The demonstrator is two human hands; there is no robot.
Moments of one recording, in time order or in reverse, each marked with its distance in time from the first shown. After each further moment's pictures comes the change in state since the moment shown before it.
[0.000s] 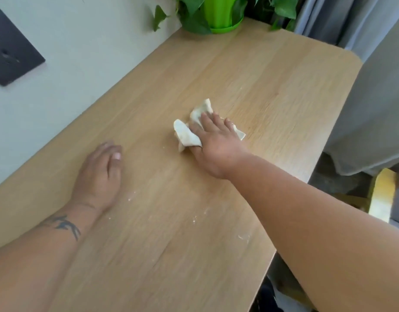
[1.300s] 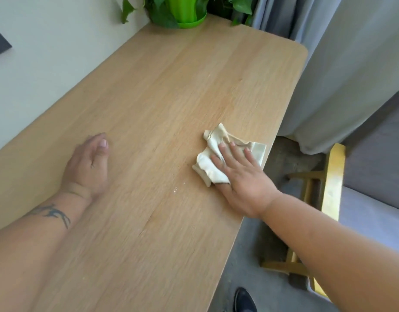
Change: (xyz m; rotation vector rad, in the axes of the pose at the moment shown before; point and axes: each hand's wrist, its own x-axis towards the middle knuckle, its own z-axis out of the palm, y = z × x) left_hand -0.020 0.005 0.008 -0.077 -0.016 0.026; right_hand -0.159 0.041 0.033 -0.047 -0.051 0.041
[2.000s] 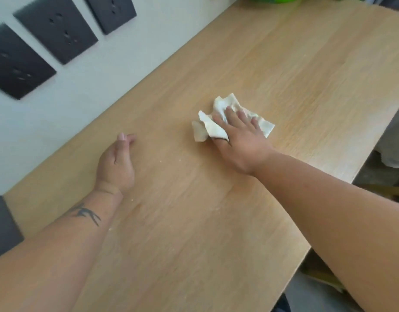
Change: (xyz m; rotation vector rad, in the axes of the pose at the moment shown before) left_hand -0.077 -0.085 -0.069 -0.377 0.217 -0.376; right_hand 0.101 -0.150 0.005 0.147 0.039 -0.069
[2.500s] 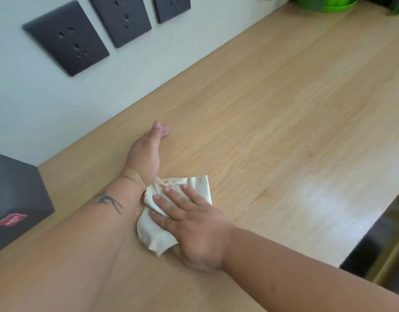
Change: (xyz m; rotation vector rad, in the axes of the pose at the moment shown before) left_hand -0.001 -0.001 -0.018 -0.141 -0.190 -0.074; right_hand -0.086 -0.124 0.091 -0.126 -0.364 -0.739
